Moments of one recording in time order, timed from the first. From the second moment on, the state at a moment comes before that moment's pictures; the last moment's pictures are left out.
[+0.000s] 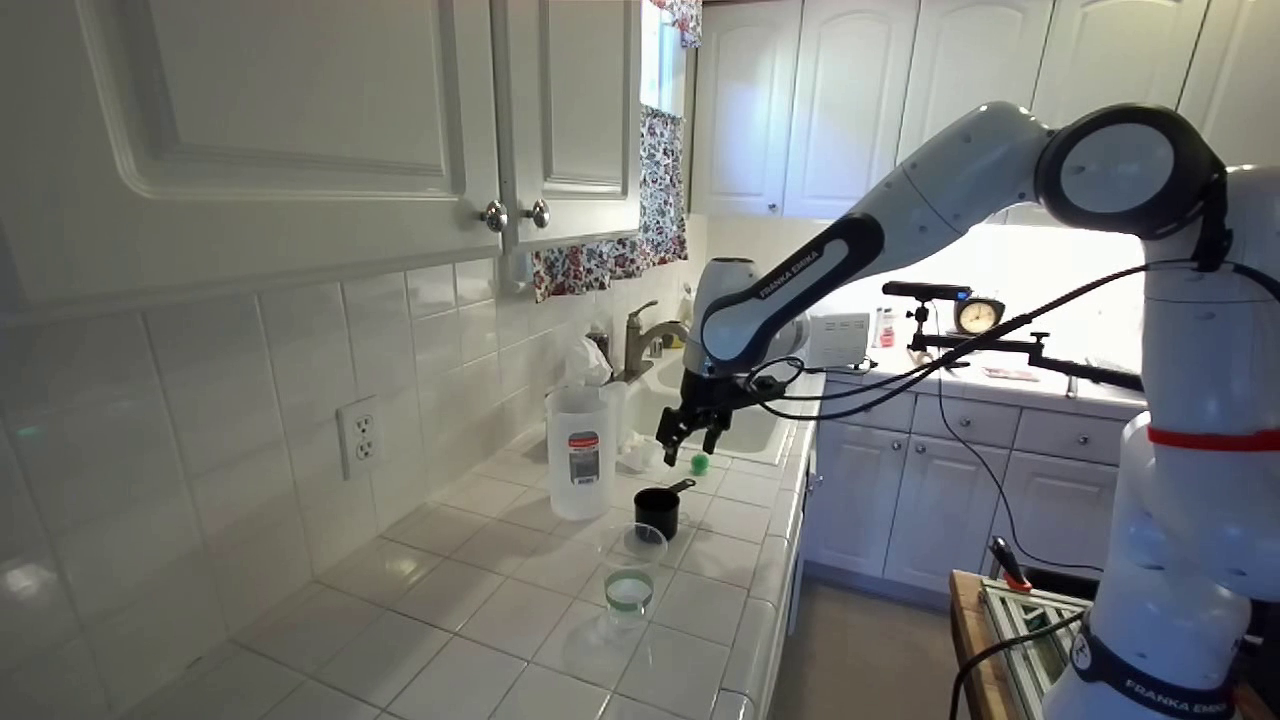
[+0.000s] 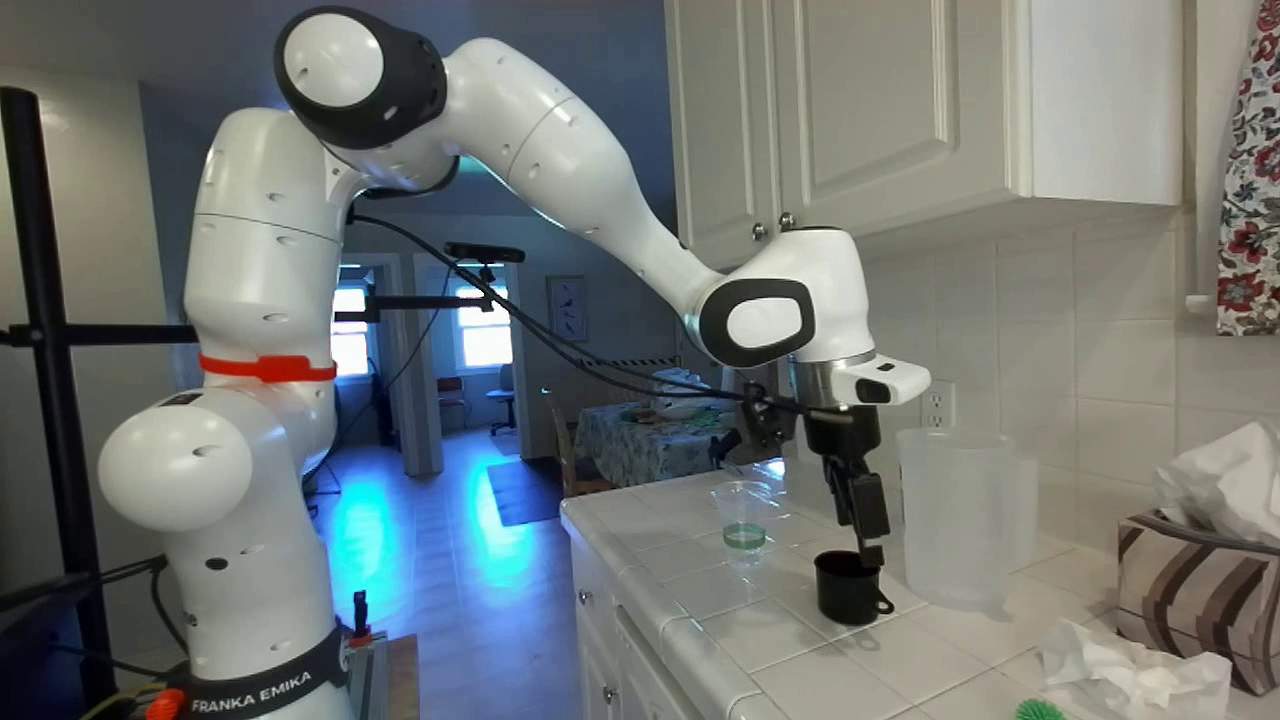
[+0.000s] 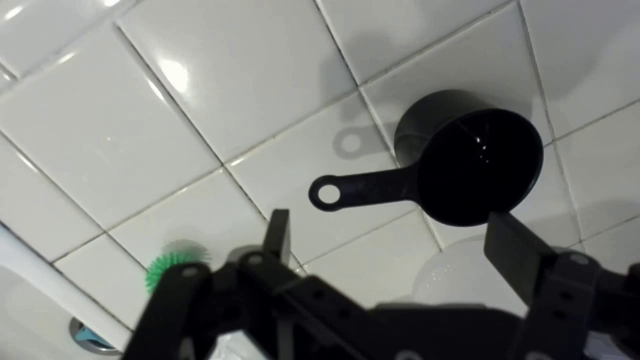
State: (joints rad) arm -0.18 0.20 -0.17 -2.14 0.11 2.50 0.14
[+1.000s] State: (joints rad) arm -0.17 0.21 -0.18 -2.14 0.13 2.49 0.48
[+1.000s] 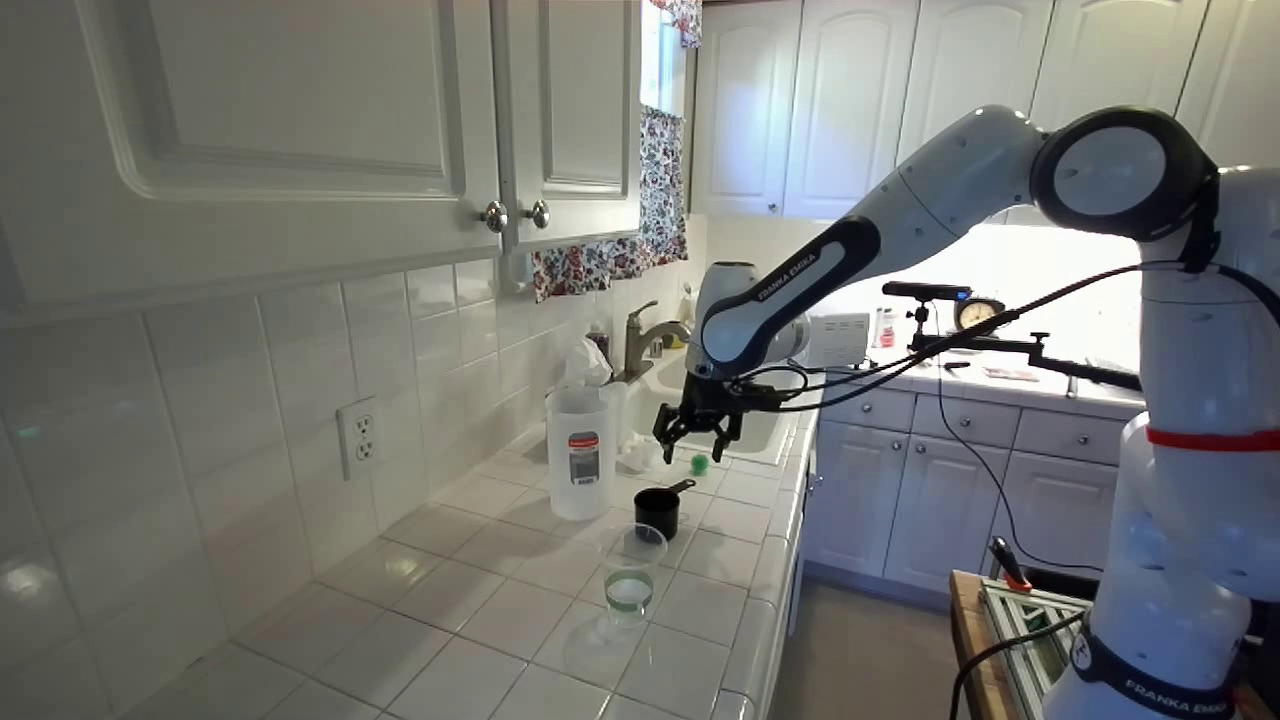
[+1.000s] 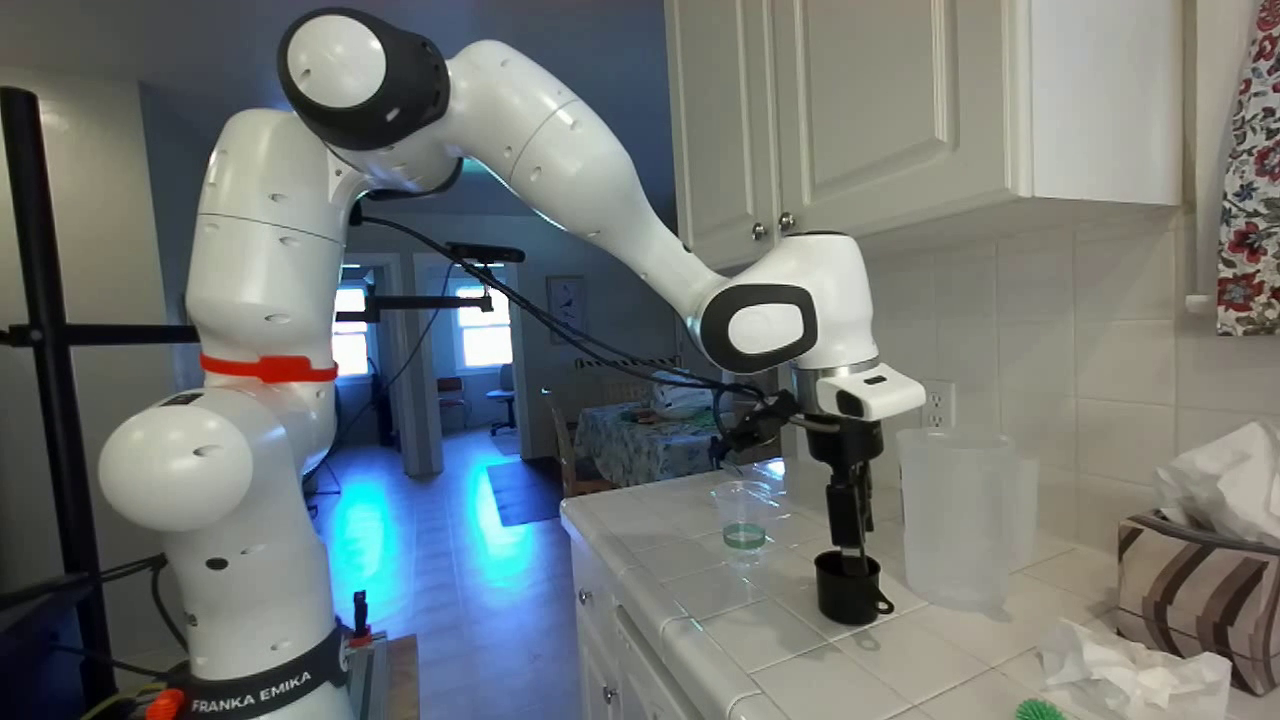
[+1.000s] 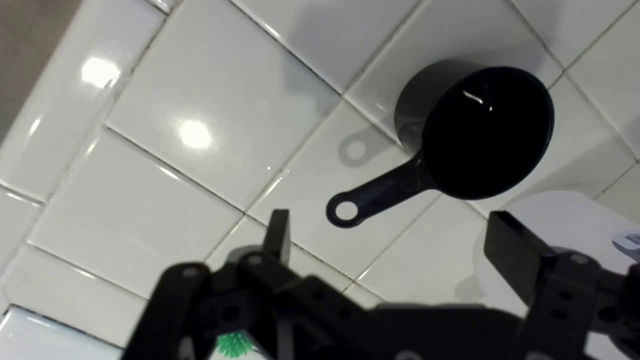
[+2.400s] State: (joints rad) arm -0.15 0.27 -0.20 -2.14 0.13 2.56 0.85
